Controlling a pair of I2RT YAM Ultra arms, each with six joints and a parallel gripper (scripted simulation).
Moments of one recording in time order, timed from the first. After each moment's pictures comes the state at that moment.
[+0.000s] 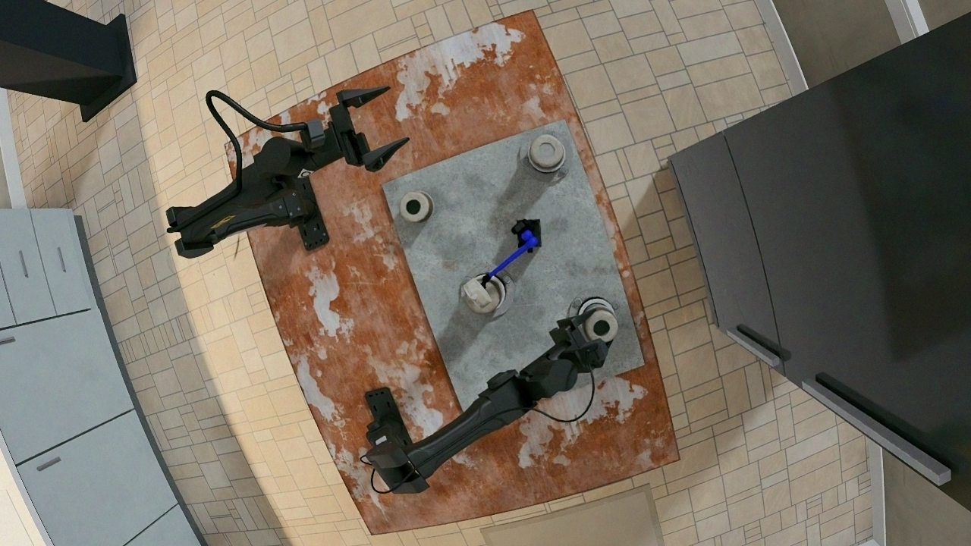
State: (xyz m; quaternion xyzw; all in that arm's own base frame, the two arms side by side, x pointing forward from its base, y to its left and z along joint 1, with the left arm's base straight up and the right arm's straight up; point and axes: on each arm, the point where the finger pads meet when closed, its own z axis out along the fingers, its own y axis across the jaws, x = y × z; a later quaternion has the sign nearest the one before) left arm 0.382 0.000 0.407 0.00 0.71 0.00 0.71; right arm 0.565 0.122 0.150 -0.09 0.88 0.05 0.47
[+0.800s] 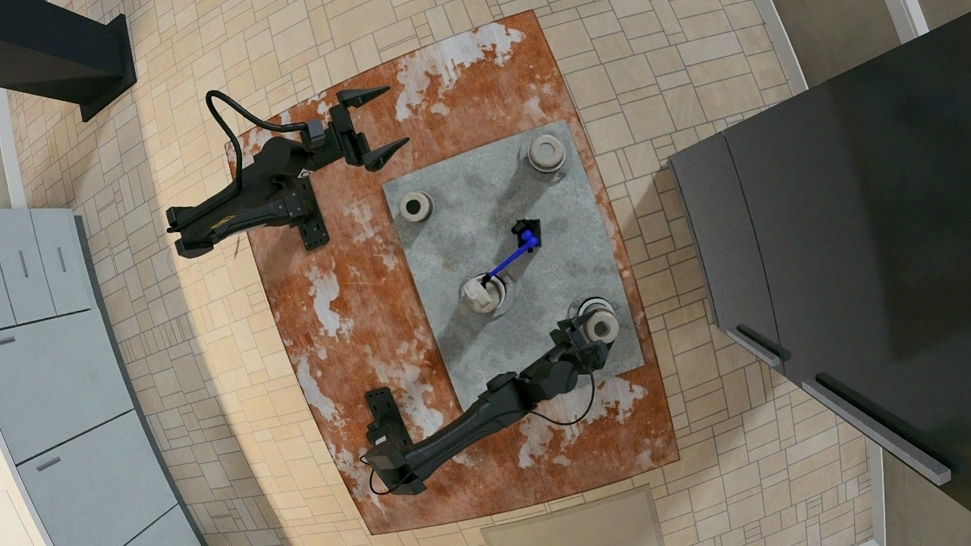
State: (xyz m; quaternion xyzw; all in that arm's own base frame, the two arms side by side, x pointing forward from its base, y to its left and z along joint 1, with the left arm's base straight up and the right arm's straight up) left arm 0.382 0.000 0.407 0.00 0.71 0.00 0.71; right arm 0.565 0.122 0.161 -0.09 0.87 0.05 0.47
